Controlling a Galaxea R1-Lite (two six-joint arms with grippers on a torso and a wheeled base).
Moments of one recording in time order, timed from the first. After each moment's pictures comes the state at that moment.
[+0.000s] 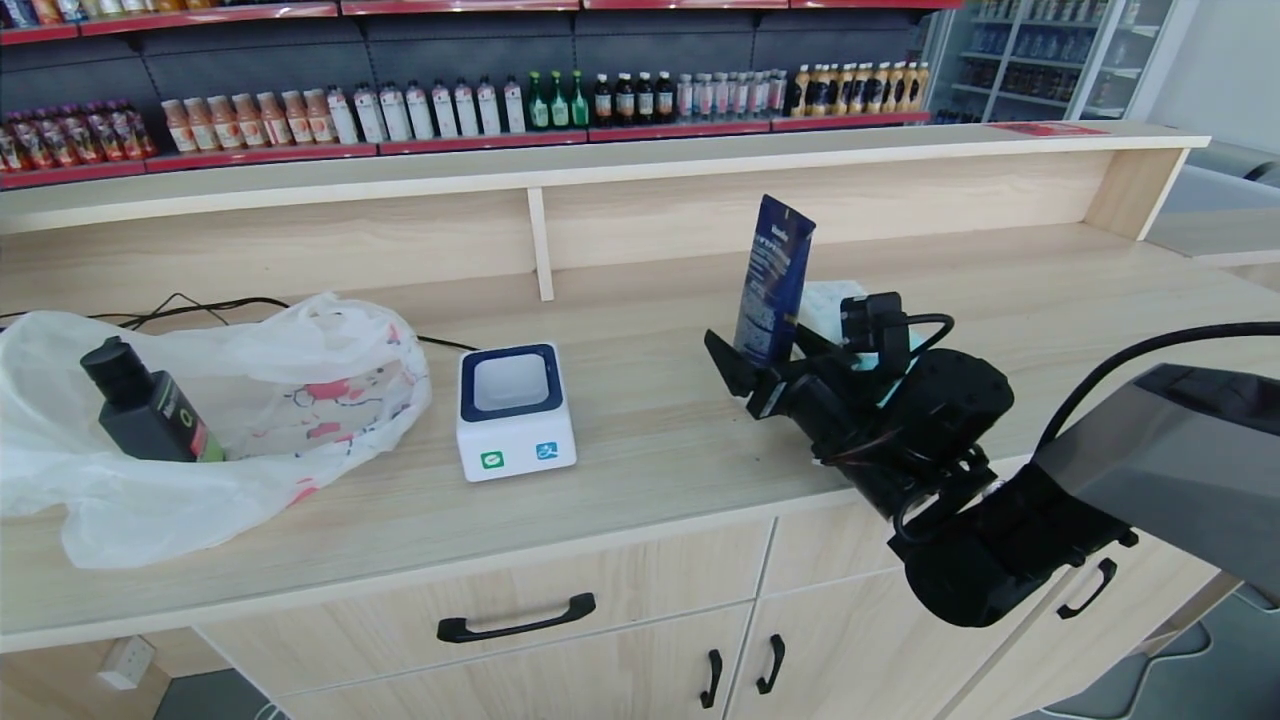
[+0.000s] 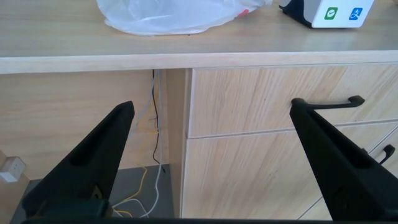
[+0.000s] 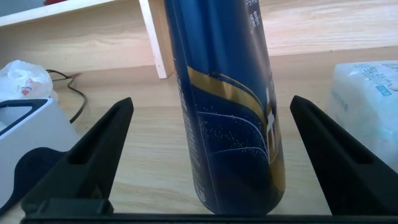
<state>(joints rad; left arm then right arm) 0.00 0.00 0.00 -0.01 0.00 -0.01 0.49 2.18 -0.92 -1.55 0.00 0.10</state>
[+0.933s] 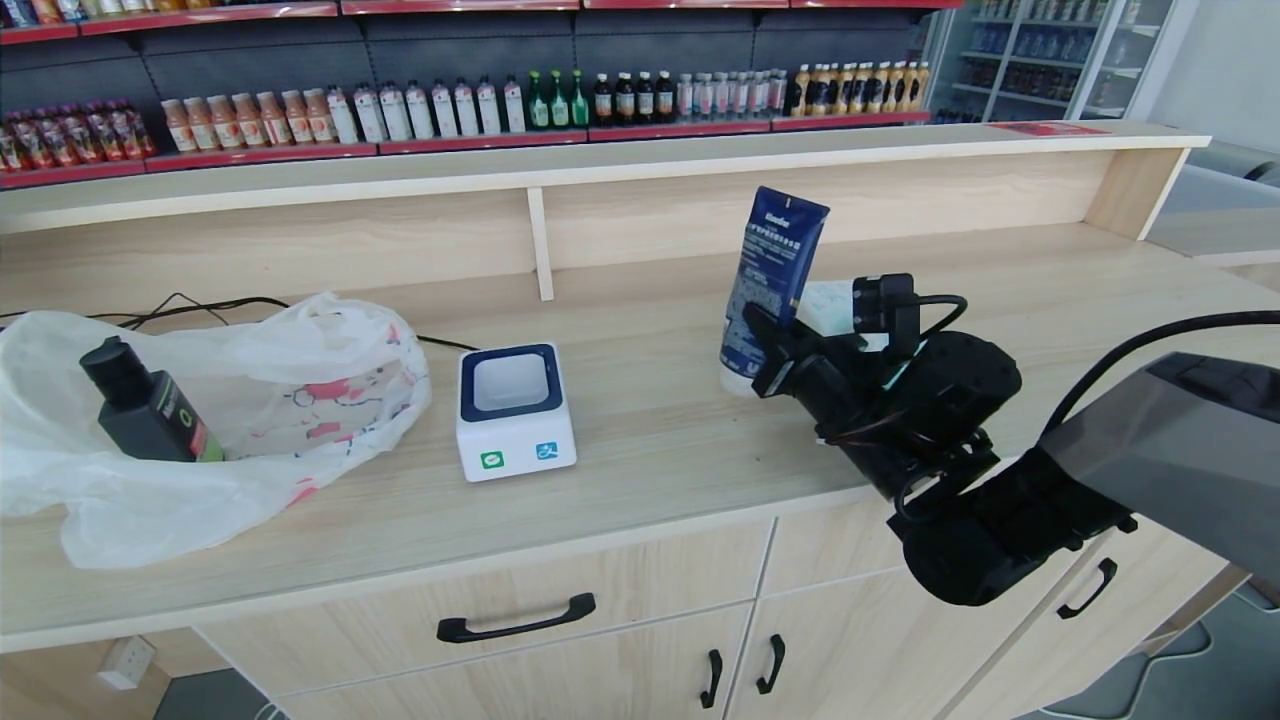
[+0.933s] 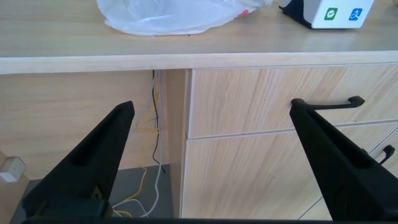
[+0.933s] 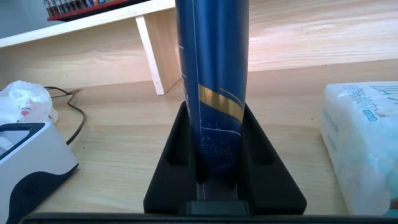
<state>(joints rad) 0.00 0.00 0.00 -0.01 0.00 -0.01 0.47 2.17 -0.97 -1.55 0.01 0.13</state>
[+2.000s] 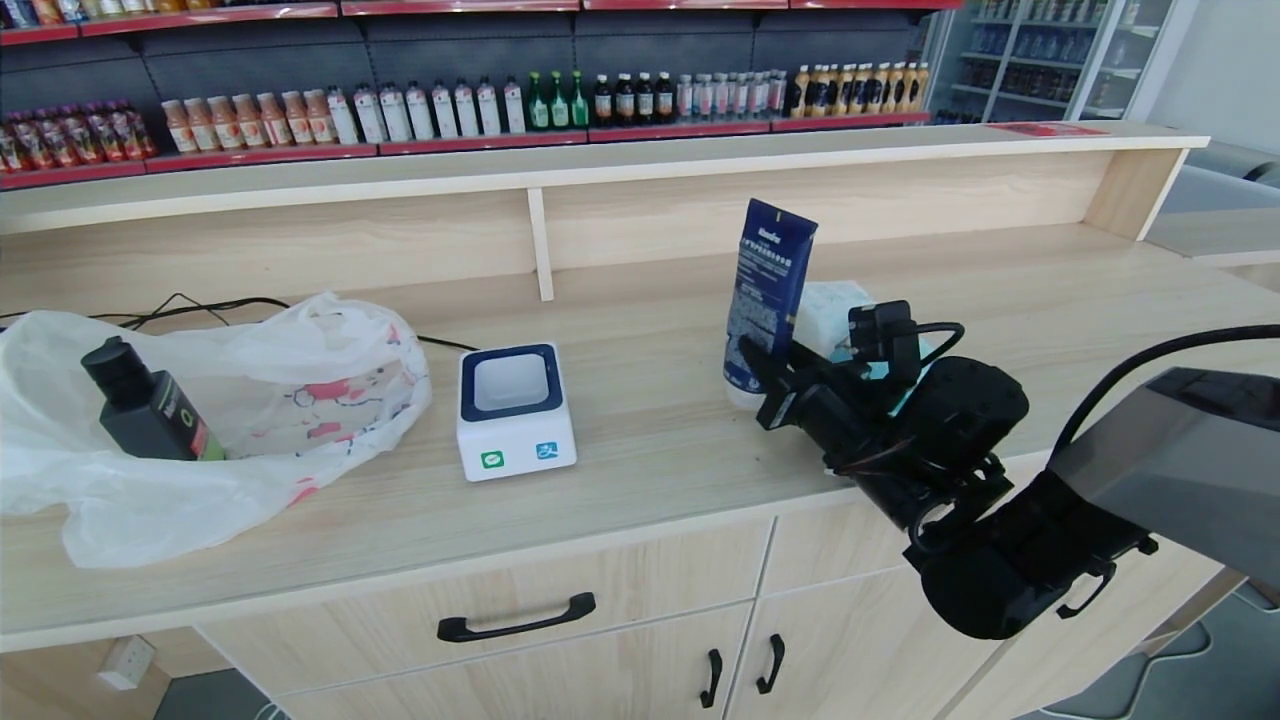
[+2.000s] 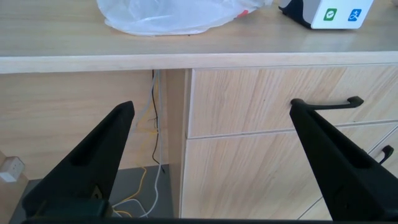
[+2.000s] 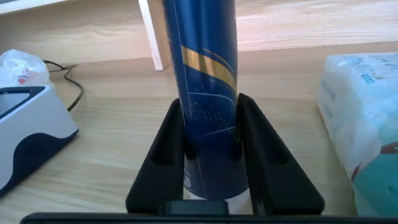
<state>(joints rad) 0.00 0.00 0.00 -0.01 0.00 -0.01 0.48 2.16 -0.86 -1.56 0.01 0.09</state>
